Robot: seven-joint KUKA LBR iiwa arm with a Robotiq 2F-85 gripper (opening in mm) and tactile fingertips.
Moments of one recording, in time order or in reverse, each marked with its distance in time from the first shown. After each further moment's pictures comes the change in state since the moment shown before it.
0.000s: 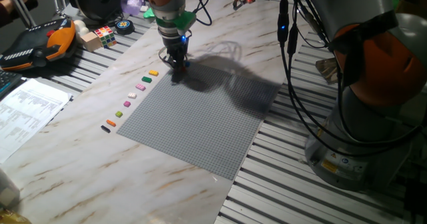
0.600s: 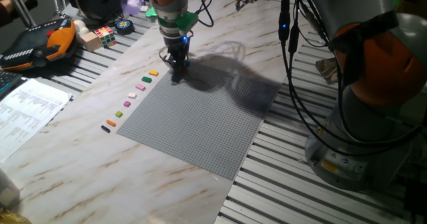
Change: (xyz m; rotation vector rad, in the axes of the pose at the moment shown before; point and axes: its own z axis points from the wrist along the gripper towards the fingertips) arm 0.000 0.000 0.001 -0.009 -0.022 0.034
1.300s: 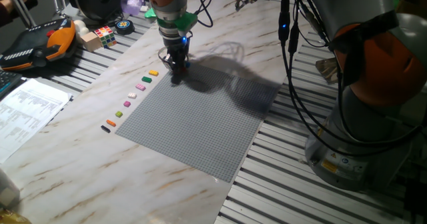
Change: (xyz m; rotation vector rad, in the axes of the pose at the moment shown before) arm 0.002 0.002 -0.004 0.004 0.009 -0.005
